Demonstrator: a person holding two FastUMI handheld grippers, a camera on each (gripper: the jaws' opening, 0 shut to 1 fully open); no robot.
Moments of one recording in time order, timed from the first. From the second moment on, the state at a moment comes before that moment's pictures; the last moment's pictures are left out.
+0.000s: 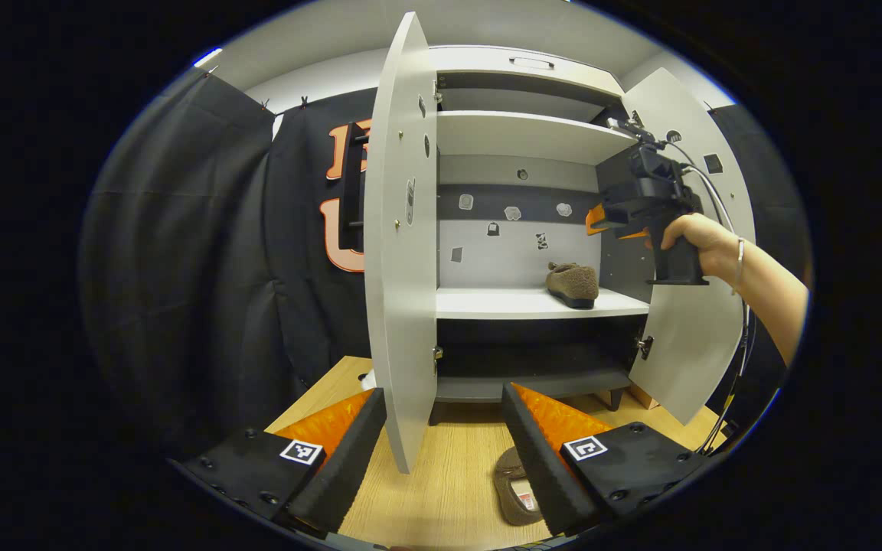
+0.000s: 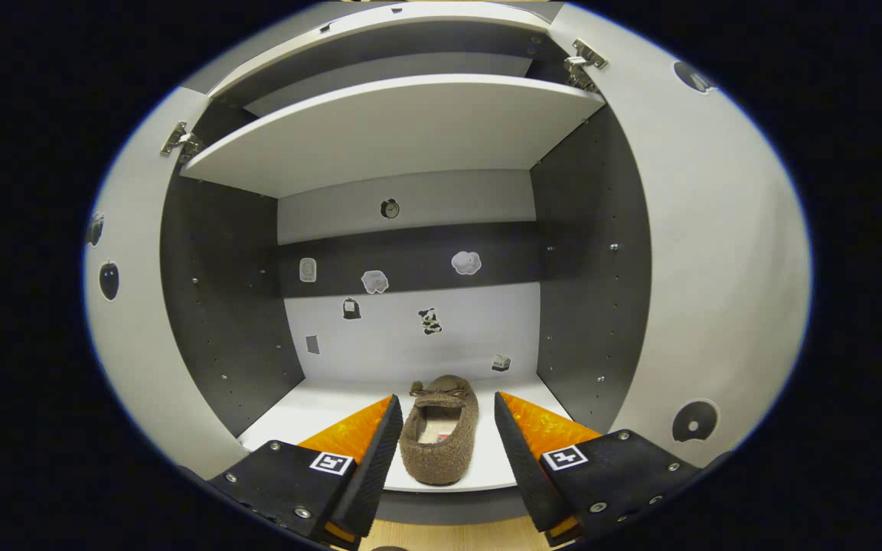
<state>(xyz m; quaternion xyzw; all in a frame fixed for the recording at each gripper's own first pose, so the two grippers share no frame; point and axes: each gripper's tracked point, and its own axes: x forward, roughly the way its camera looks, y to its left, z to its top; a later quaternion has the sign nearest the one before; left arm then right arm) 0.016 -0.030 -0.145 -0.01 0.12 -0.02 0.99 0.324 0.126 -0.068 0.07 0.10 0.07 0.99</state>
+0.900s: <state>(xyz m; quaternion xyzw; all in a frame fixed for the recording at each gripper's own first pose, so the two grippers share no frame) 0.018 -0.101 -0.378 -0.02 0.35 -0.08 0.93 0.123 0.024 -0.012 0.00 0.00 0.02 1.00</state>
